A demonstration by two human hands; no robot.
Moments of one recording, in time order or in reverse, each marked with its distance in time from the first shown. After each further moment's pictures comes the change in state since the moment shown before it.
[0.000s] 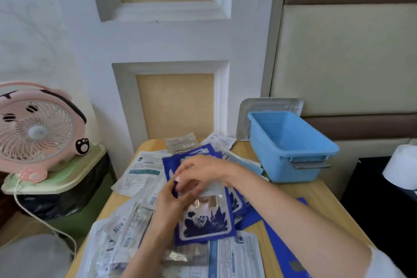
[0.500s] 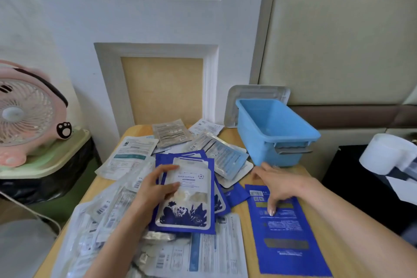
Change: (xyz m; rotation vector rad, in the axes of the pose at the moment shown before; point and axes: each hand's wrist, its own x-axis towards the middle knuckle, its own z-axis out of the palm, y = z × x) left_hand 0.002 0.001 -0.007 0.074 -0.111 -0.165; right_hand -0.085 0.155 -0.064 -0.784 0.018 0.362
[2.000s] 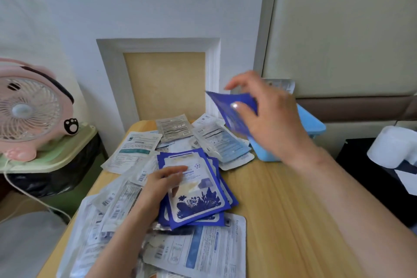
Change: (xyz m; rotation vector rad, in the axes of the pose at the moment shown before) left_hand -0.001 -0.009 0.005 0.003 0.012 0.005; right_hand -0.085 -0.093 -0.096 0.341 1.301 -0.426
